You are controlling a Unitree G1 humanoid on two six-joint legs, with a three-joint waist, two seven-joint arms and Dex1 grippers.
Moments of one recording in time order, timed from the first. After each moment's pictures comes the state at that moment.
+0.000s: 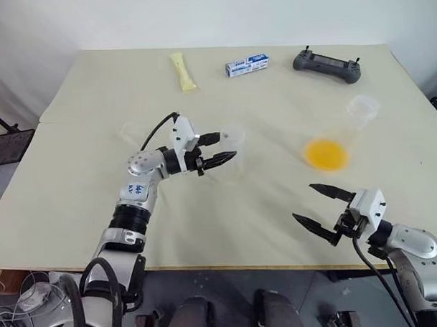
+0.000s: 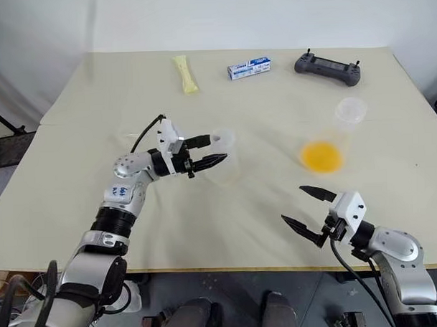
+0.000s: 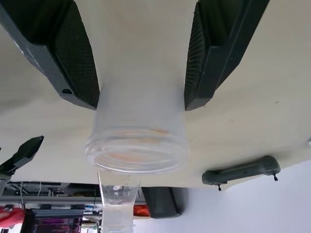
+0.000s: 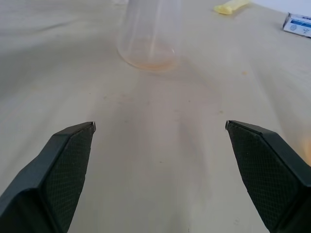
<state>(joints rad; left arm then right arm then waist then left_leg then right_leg) -0.84 0.27 -0.04 0.61 -0.24 -0.08 -1.00 0.06 -0.63 -0.18 -0.11 0.44 -0.09 0.96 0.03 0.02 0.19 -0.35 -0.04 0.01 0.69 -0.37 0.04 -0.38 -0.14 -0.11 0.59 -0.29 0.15</state>
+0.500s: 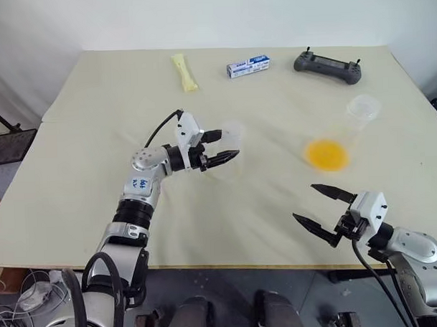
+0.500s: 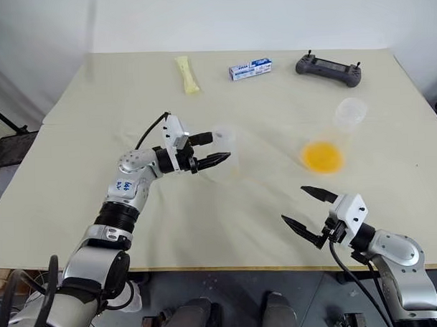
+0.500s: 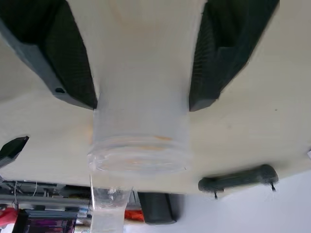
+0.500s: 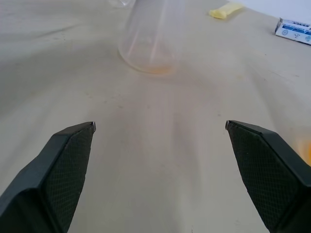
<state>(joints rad) -0.86 0.26 -0.03 0.64 -0.23 -0.01 -0.97 0.09 -0.62 -0.18 -0.15 0.43 -0.09 0.92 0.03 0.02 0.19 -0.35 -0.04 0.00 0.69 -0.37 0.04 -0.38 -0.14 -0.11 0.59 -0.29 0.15</state>
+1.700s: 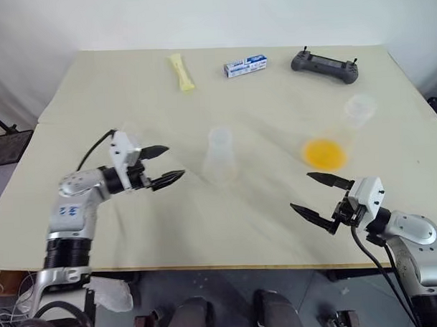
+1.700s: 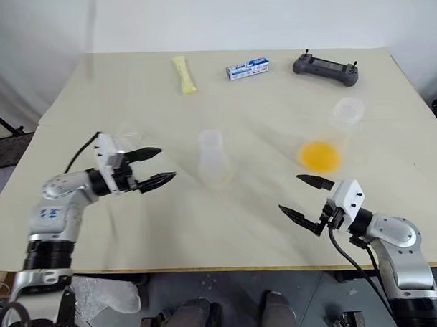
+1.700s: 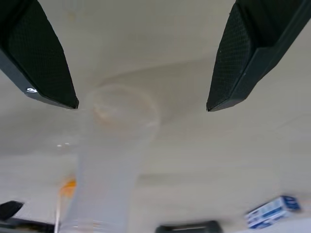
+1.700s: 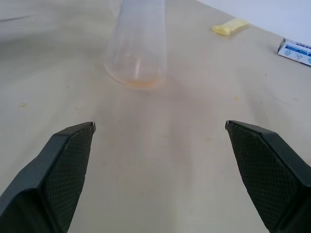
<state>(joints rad) -0.49 0.60 0.16 0.20 -0.35 0.25 -0.99 -0.04 -0.63 -0.18 -0.08 0.42 -0.08 1.00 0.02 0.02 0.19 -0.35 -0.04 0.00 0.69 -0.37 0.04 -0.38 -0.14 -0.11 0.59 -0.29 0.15</state>
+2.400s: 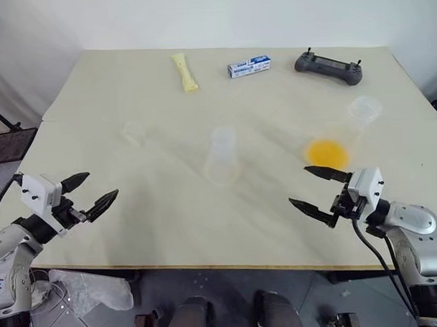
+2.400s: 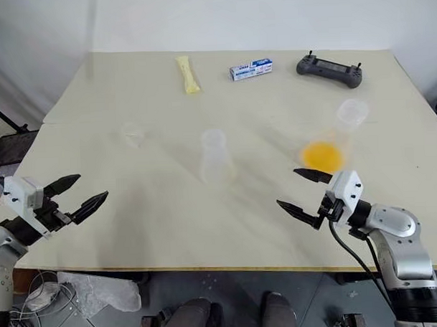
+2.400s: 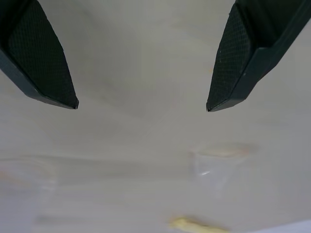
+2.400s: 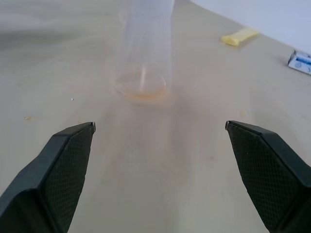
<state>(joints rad) -0.05 0.66 0.51 -0.07 -0.41 0.25 -0.74 -0.13 -0.64 -0.17 -0.06 0.44 -0.04 1.04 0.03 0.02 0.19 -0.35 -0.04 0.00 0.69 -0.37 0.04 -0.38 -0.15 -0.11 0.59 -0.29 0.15</state>
